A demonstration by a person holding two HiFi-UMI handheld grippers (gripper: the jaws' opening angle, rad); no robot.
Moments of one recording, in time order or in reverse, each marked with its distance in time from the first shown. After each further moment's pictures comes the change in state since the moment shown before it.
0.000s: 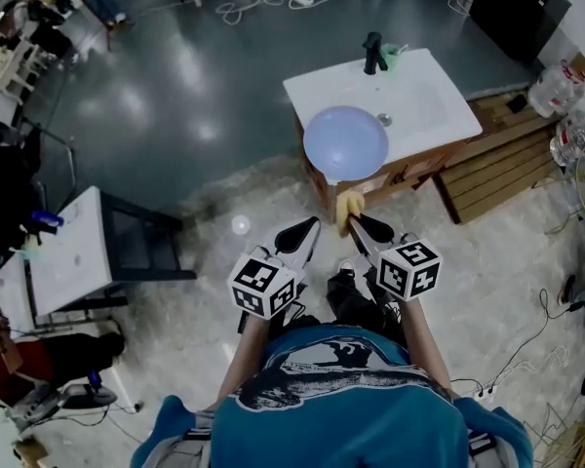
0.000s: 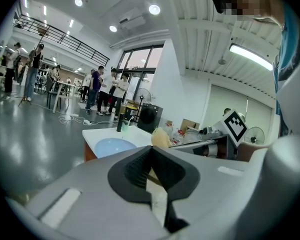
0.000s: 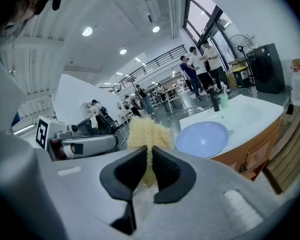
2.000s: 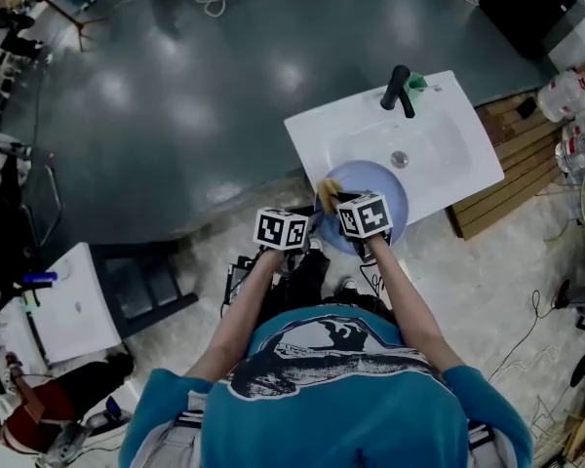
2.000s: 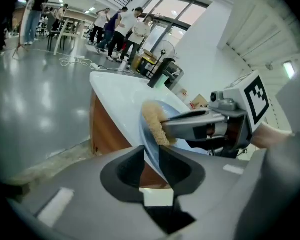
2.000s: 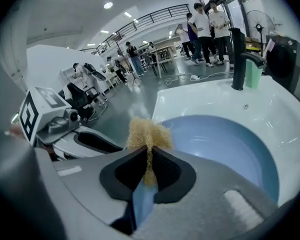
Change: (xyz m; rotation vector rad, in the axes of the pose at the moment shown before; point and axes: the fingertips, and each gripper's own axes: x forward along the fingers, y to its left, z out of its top) left arm 0.206 0.243 -0.100 -0.317 0.541 -0.034; right arm 0.273 -0.179 0.004 -0.024 0.479 -0.149
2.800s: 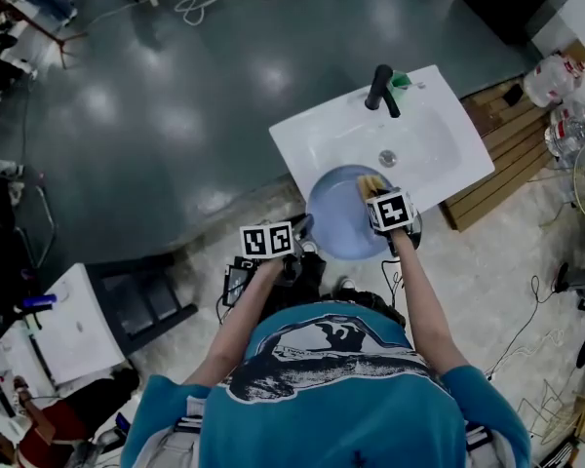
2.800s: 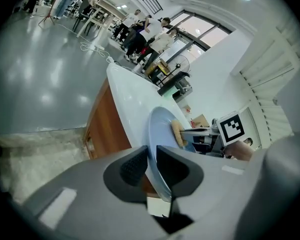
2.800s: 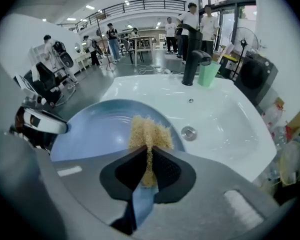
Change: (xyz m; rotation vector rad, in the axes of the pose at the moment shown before) left arm 0.001 0.004 0.000 -0.266 -0.106 -0.065; right arm -0.054 -0.126 -0.032 -0.008 0.129 -0.365
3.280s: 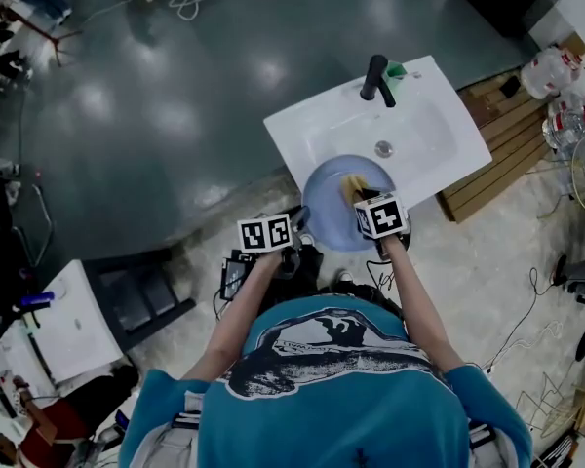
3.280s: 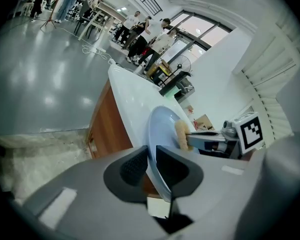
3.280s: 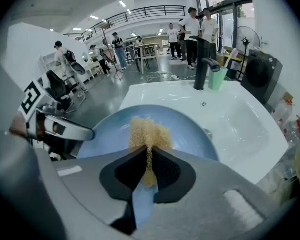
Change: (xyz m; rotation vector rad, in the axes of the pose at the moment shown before) left arm 0.000 0.001 -0.001 0.010 -0.017 0.037; right arm -0.020 0.046 -0.001 0.018 -0.073 0.100
